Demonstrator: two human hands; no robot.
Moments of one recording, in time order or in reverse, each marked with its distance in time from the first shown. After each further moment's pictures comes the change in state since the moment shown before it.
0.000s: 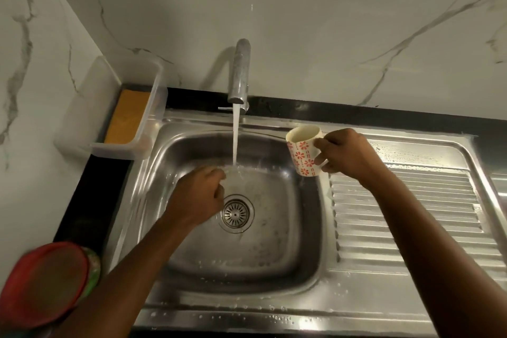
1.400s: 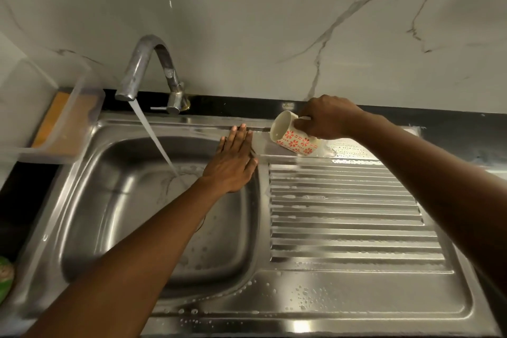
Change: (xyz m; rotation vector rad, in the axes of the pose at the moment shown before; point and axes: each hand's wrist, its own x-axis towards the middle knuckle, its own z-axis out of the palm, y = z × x) left_hand 0.132 0.150 0.107 0.135 -0.252 0.059; right_hand 0.068 0.073 -0.114 -0.614 -0.189 -0.367
